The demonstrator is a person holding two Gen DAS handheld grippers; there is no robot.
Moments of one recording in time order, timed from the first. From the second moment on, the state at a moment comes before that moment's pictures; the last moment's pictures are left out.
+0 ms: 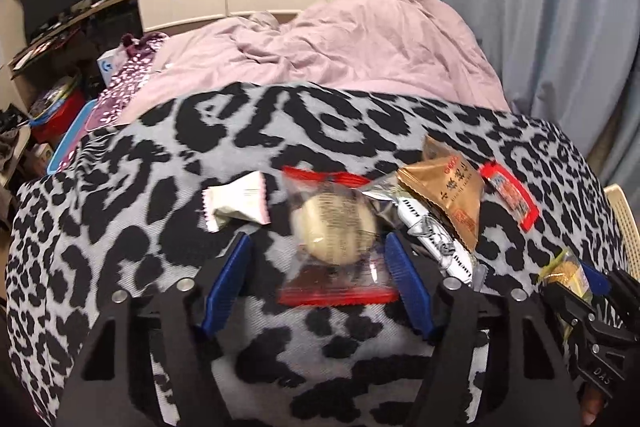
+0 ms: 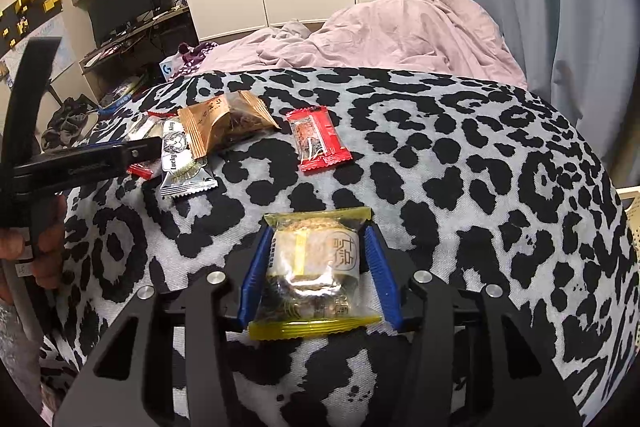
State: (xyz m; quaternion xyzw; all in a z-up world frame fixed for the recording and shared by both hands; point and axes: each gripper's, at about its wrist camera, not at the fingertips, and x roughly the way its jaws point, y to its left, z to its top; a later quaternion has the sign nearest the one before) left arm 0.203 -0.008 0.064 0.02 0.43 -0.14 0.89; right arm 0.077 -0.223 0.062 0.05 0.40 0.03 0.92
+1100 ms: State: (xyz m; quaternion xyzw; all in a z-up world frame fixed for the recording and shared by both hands) left arm 0.126 0.001 0.082 0.02 0.40 -0.12 0.91; right arm 0.047 -0.231 0.072 0.08 0.38 0.05 0.92
